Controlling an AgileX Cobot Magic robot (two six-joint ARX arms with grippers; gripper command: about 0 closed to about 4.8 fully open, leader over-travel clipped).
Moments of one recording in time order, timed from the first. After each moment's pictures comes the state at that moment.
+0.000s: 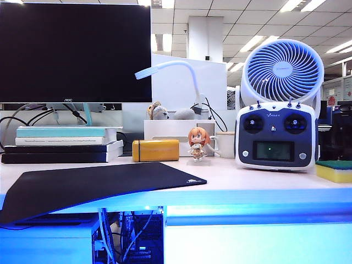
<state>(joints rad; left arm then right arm) -0.71 0.99 1.11 -0.45 0.09 0.08 -0.53 2.18 0.44 1.40 -1.01 0.88</state>
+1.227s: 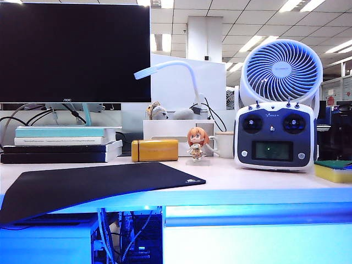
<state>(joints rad) -0.71 0.99 1.11 -0.46 0.07 0.09 -0.45 2.19 0.58 1.30 -1.09 0.92</state>
